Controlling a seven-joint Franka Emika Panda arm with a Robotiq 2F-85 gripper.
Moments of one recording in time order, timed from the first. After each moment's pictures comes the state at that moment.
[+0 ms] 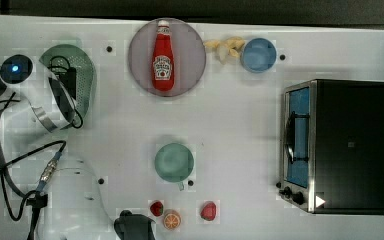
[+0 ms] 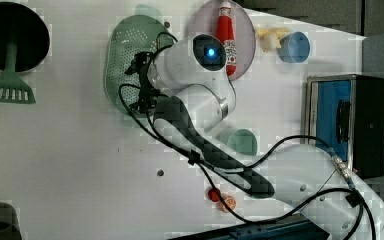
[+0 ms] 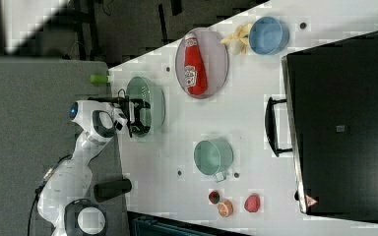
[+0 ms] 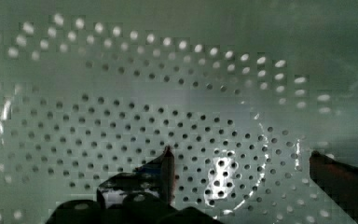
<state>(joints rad) 0.49 0.95 0.13 -1.39 0.02 0.71 1.28</state>
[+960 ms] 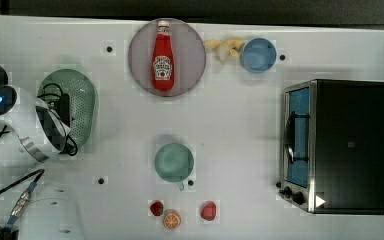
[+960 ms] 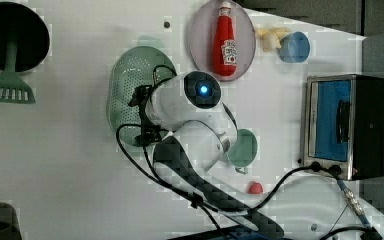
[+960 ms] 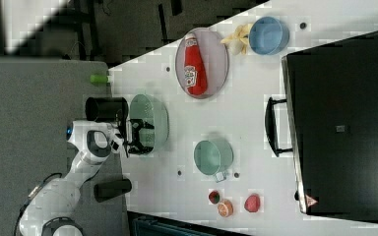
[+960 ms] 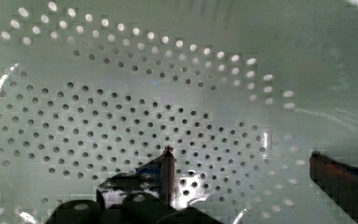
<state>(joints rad) 0.57 0.76 0.10 -1.68 0.03 0.73 1.29</state>
